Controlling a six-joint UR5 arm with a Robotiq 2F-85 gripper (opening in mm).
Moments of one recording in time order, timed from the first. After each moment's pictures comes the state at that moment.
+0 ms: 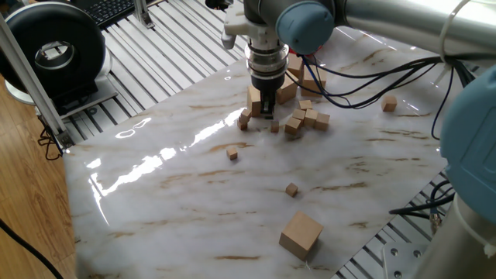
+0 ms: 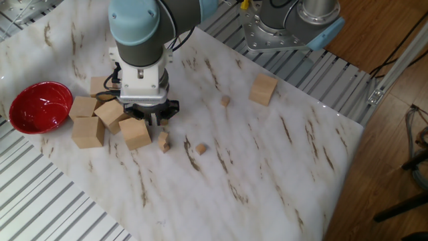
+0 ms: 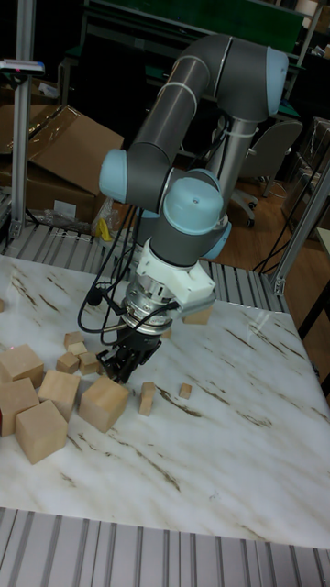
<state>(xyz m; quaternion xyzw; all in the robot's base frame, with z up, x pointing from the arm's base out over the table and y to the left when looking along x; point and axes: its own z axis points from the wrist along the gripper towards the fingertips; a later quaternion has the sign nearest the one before) 0.543 -0.038 0.024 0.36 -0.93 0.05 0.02</state>
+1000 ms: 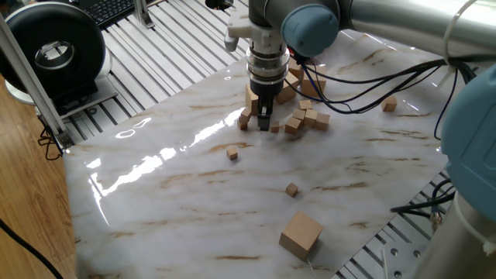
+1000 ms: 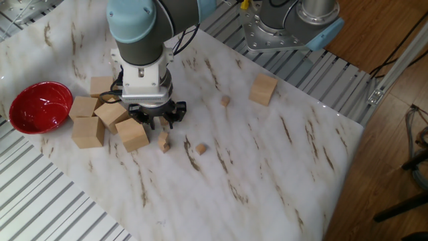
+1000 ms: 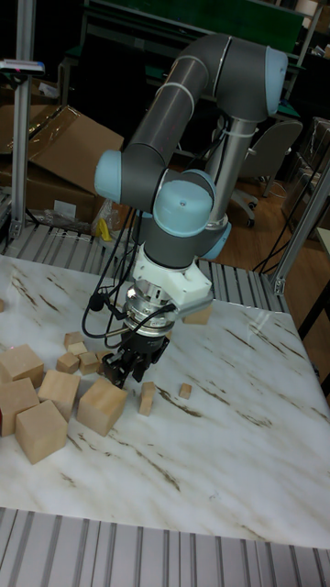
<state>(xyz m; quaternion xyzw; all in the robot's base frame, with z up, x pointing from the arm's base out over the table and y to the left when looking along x) 0.533 -0.021 0.014 0.36 -0.93 0.01 0.02</state>
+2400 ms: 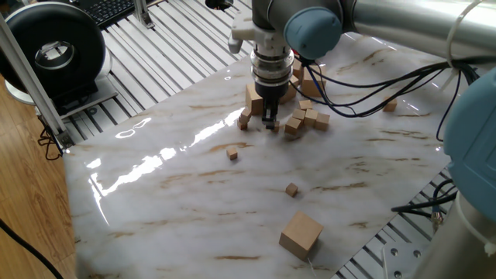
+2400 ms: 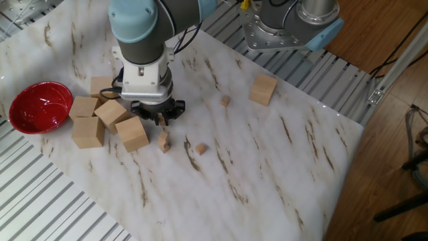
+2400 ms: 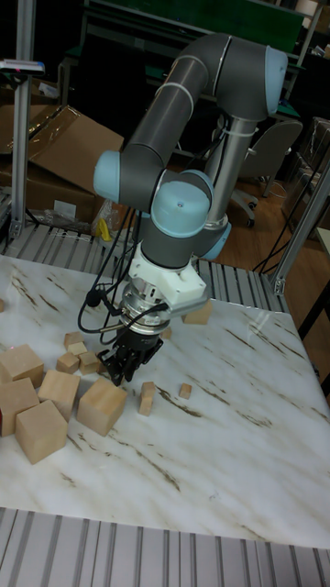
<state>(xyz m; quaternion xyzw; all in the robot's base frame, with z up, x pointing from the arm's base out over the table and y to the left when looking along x) 0.525 -0.030 0.012 0.33 -0.94 0.02 0.03</state>
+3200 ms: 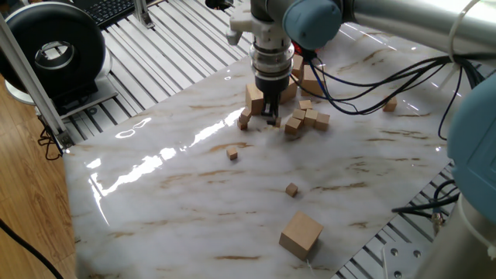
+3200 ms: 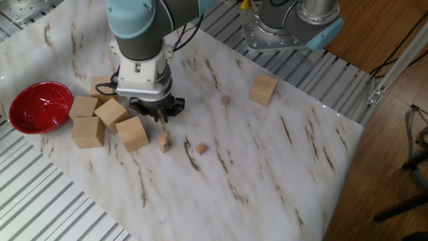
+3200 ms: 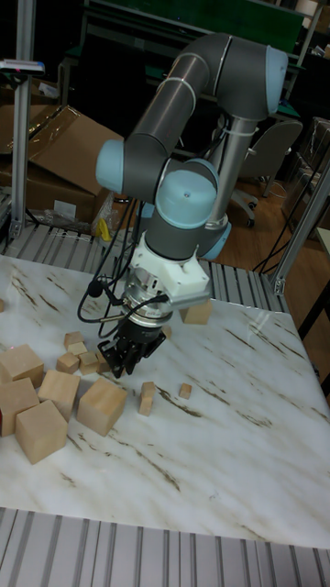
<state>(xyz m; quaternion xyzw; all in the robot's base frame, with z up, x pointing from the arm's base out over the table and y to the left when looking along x) 0.523 -0.033 0.032 0.29 -0.95 0.02 0.04</state>
